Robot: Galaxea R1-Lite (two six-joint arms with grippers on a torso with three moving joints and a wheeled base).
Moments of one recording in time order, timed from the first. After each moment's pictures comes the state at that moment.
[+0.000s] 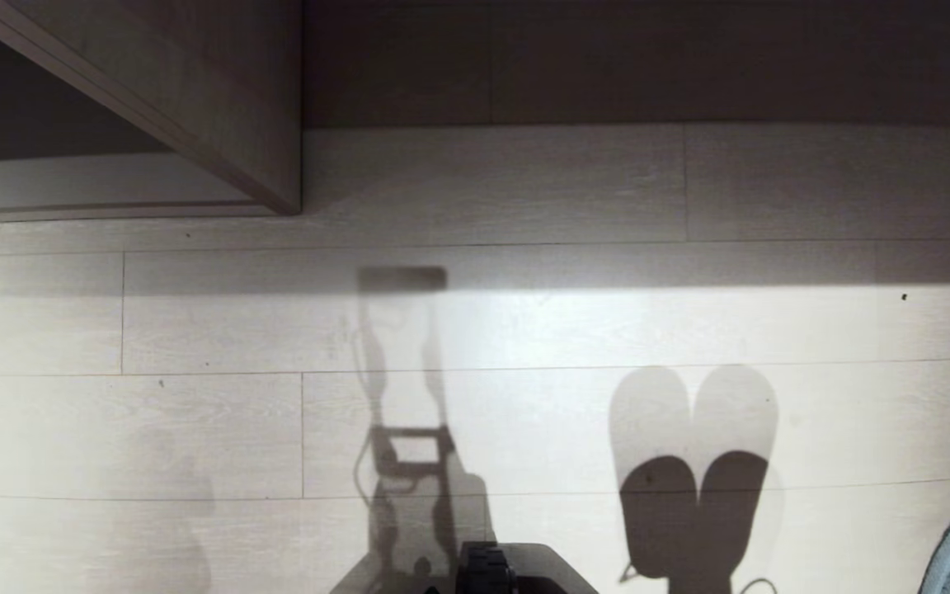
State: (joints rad) left arm 0.00 0.00 0.00 0.00 0.00 -0.01; right arm 0.00 0.00 0.00 0.00 0.01 -0.07
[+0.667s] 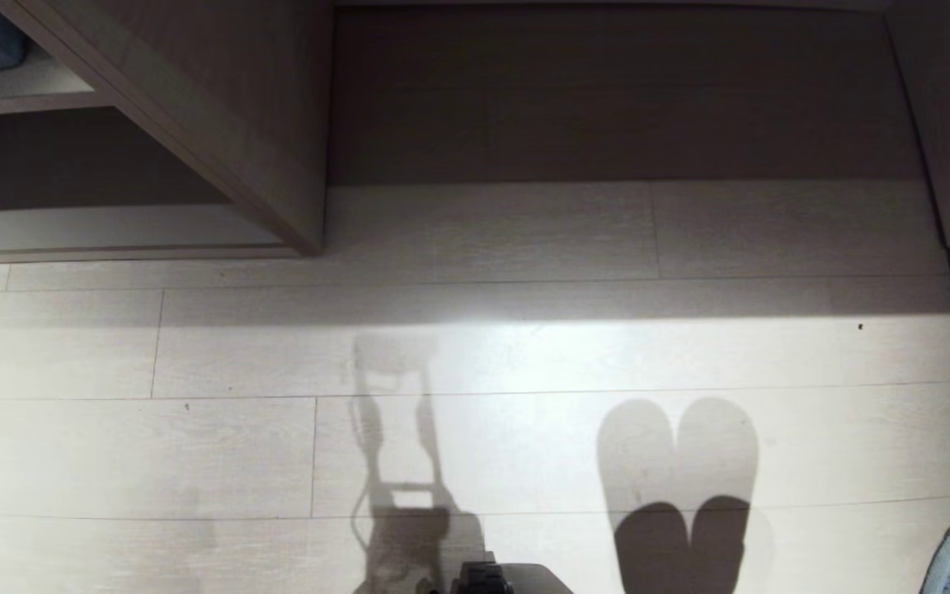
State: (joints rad) left arm 0.00 0.00 0.00 0.00 0.00 -0.01; right arm 0.00 0.00 0.00 0.00 0.01 -0.07
